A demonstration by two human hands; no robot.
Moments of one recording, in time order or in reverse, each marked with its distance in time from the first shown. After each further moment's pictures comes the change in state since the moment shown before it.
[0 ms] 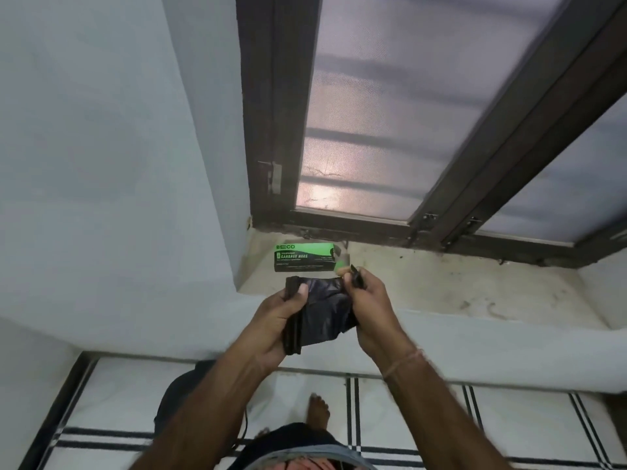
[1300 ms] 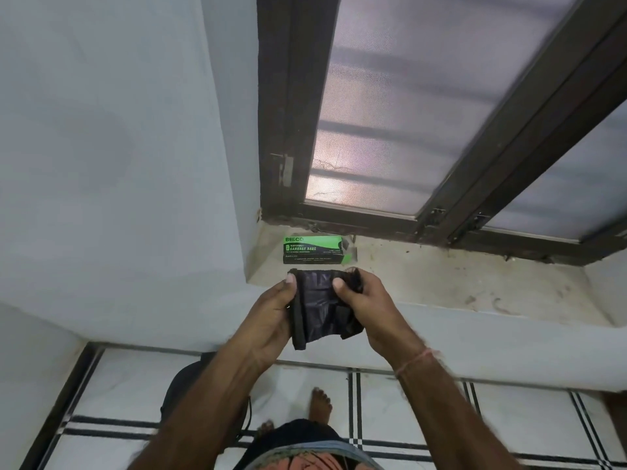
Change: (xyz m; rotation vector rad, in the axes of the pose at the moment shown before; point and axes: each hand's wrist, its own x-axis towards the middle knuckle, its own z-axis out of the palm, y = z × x) left_hand -0.014 0.004 -0.018 0.016 0.063 0.018; right_hand -0.012 0.009 -0.002 -0.206 -0.172 -0.089
